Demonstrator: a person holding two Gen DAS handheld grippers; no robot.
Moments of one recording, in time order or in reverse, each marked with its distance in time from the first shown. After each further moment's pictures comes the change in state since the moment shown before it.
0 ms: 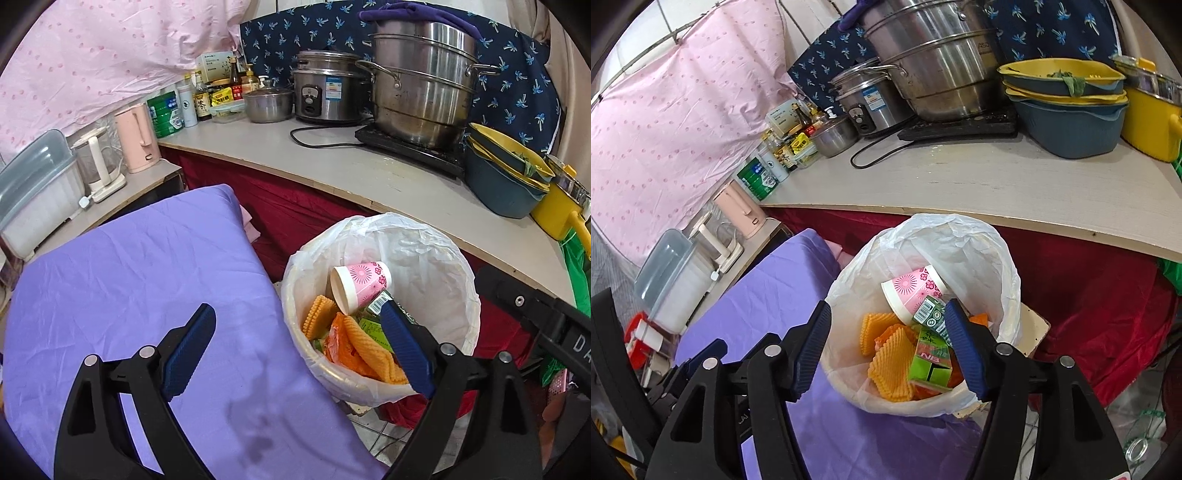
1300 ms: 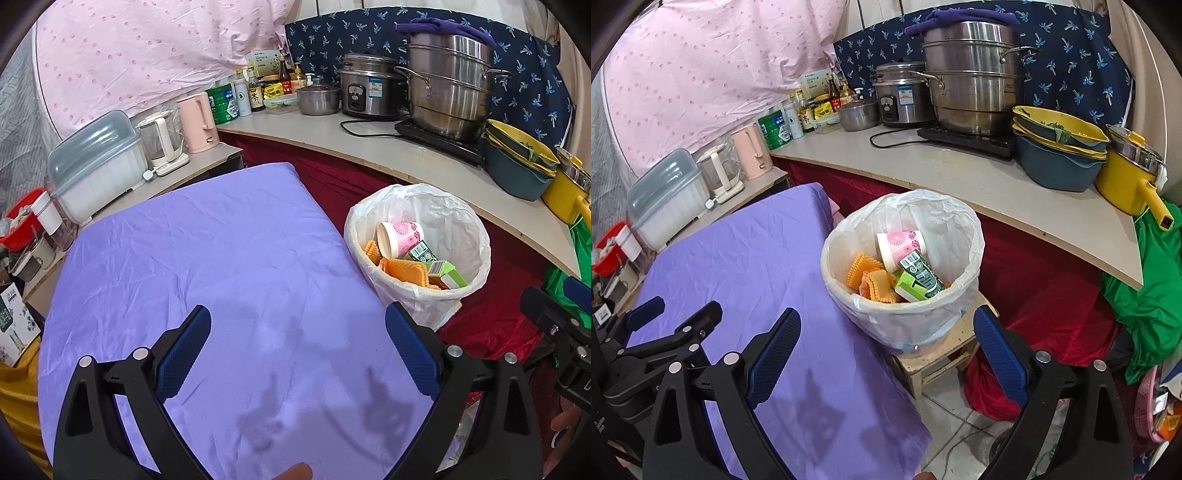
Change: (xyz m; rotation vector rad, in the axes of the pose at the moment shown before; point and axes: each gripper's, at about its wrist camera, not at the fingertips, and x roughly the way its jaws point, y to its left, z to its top) left arm -0.101 0.039 -0.072 -0.049 0.024 0.141; right arm -0.092 0.037 -0.074 -0.284 0.031 -0.132
